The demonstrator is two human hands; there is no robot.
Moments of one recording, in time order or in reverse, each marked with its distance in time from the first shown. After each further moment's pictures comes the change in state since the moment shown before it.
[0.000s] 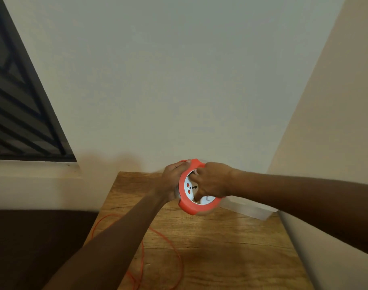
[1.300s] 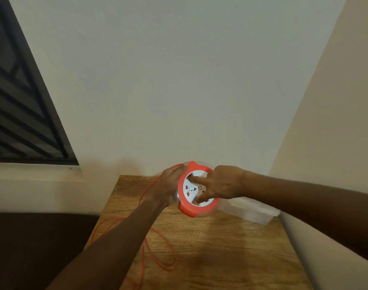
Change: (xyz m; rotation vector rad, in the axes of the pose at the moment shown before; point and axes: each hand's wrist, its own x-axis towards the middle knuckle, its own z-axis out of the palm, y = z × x) left_hand -0.002 -0.002 -0.013 0.029 -0.004 0.060; right_hand -0.007 0.008 0.024 0.148 0.116 0.011
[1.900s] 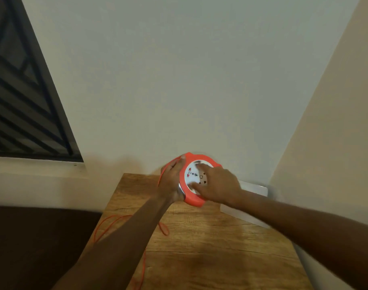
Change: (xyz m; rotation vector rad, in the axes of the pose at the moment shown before) left_hand -0.001 0.011 0.010 -0.227 0.127 0.116; right_hand 0.041 -0.029 0.016 0.837 0.424 0.950
